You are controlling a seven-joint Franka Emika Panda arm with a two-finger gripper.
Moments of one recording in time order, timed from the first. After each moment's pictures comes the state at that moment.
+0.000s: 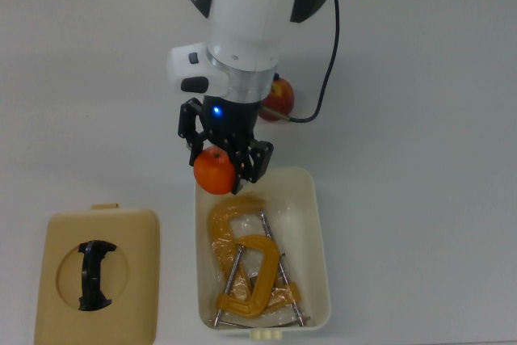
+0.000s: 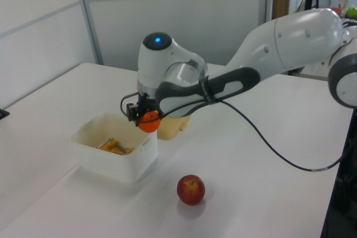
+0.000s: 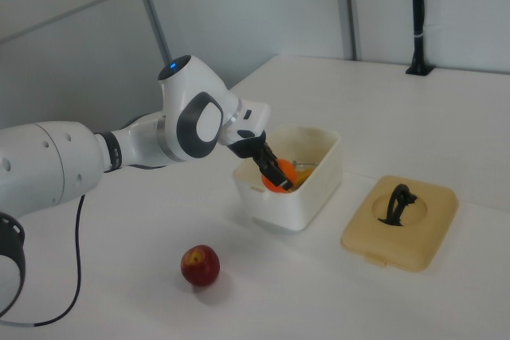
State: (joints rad) arm 0.19 0.44 -0.11 -1.53 -0.29 2.34 0.91
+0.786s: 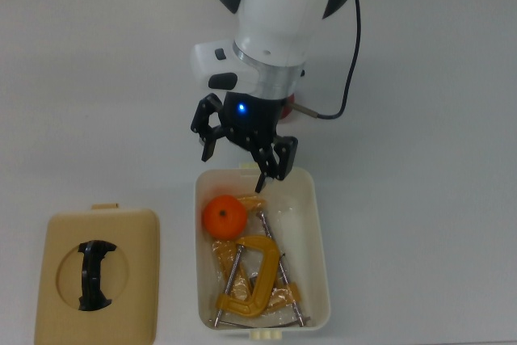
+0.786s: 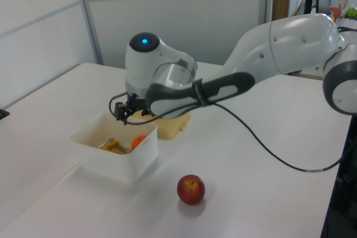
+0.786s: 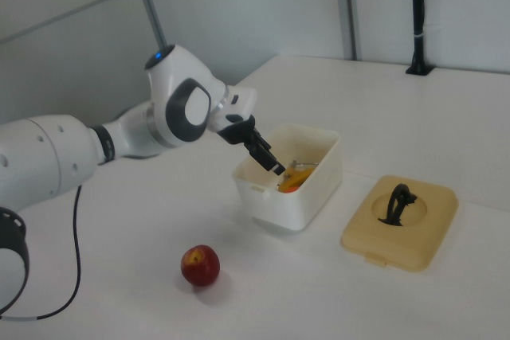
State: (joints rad) arm 0.23 0.45 -0.11 -1.45 -0.29 2.25 0.84
